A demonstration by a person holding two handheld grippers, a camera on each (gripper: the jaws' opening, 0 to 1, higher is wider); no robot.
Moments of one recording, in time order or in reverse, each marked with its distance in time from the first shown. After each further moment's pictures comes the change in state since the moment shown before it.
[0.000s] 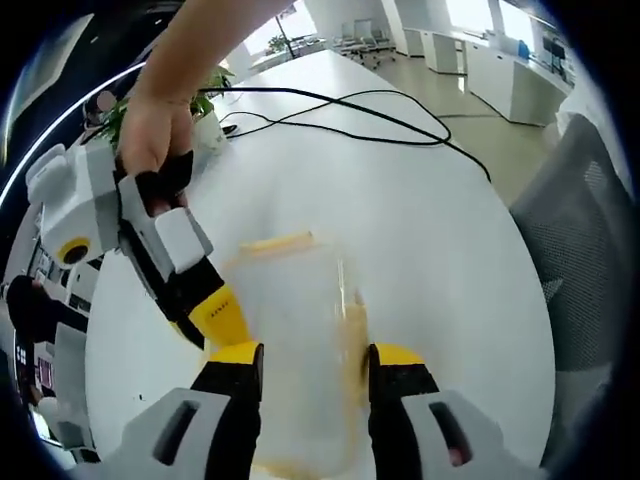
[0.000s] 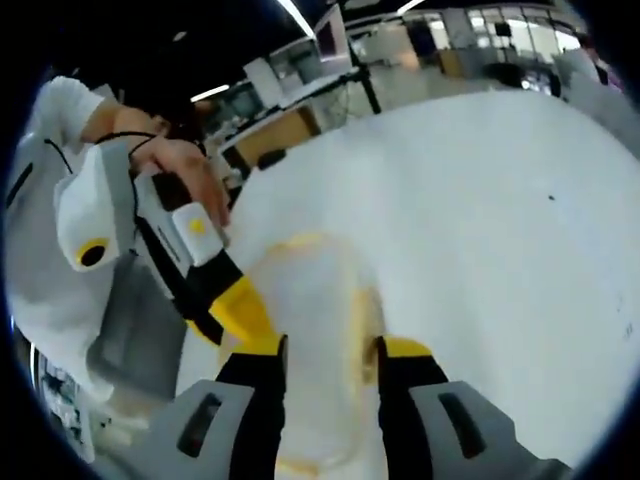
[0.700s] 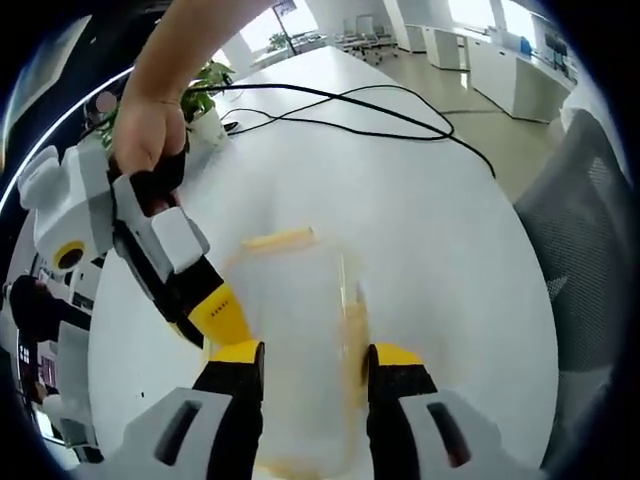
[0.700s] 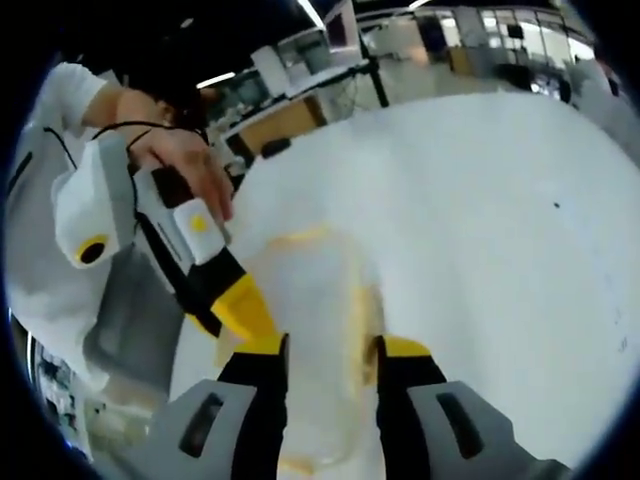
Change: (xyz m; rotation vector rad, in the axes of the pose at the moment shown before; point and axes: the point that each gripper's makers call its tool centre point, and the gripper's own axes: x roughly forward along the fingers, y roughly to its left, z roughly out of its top) left arm 0.003 0.000 -0.004 -0.001 0.019 0.015; right arm 0.002 -0.004 -0.002 -0.033 0.039 -0.013
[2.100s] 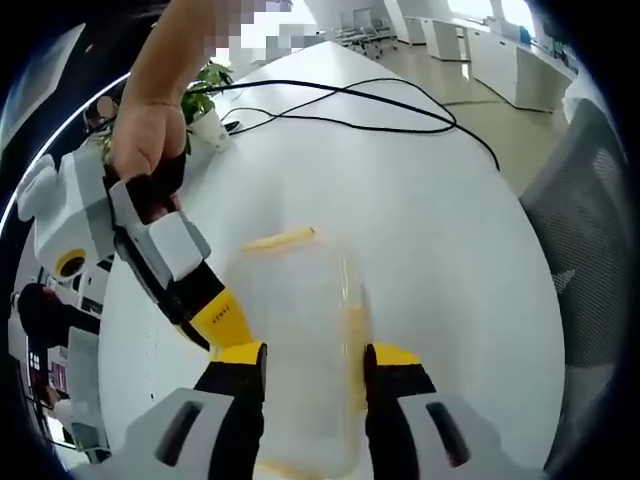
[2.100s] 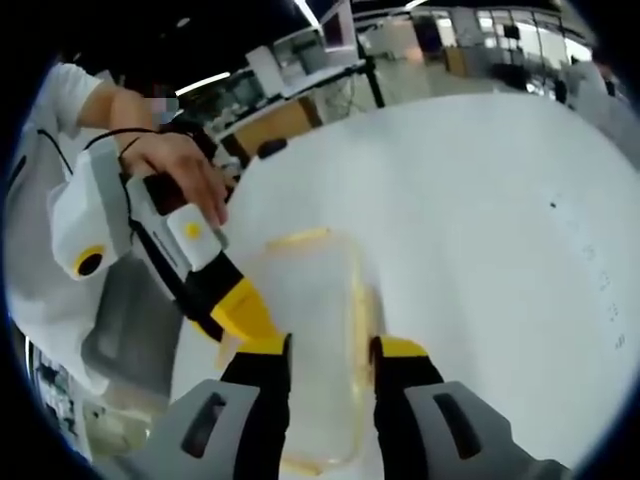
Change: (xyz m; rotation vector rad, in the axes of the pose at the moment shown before) left arm -0.002 -0.001 0.003 0.042 0.016 0.037; right arm -0.002 -0.002 0.005 0.017 -0.005 -0.015
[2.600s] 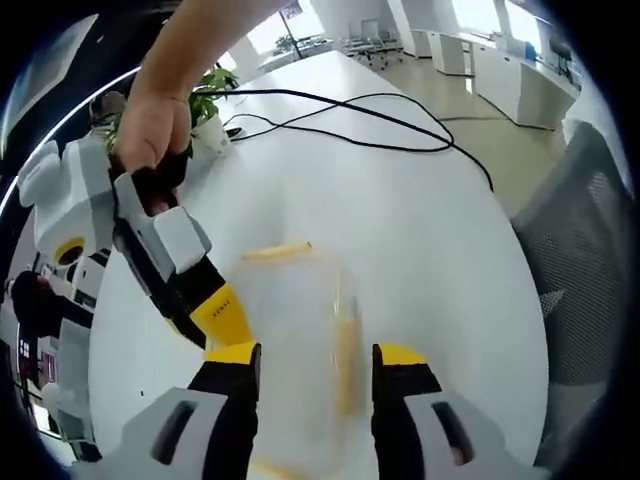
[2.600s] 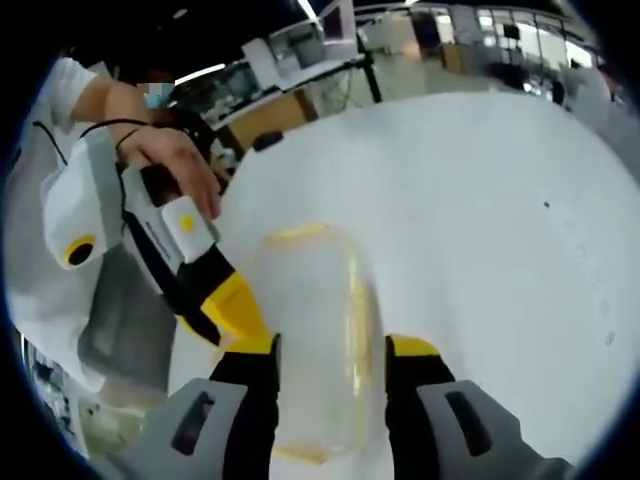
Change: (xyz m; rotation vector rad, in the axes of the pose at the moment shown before) left arm -0.010 -0.005 0.010 -0.072 -0.040 -0.012; right arm -0.009 0.008 -0.004 -0.020 0.028 -0.059
